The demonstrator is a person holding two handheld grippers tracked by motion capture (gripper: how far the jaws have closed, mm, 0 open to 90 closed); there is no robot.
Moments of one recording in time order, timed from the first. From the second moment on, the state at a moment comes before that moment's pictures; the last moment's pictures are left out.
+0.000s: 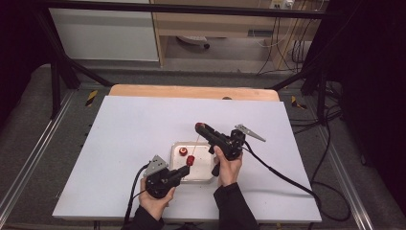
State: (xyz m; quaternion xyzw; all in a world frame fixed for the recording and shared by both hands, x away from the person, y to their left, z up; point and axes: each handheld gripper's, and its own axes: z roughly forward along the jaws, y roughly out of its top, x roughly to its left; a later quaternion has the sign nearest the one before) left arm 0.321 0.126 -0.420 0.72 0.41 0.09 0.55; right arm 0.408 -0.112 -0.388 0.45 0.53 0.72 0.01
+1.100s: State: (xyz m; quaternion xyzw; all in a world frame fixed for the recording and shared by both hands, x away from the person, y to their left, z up) left arm 0.323 0.136 -0.420 0.72 0.41 0.10 0.54; right arm 0.409 -0.117 -0.382 0.47 0.55 0.69 -0.02
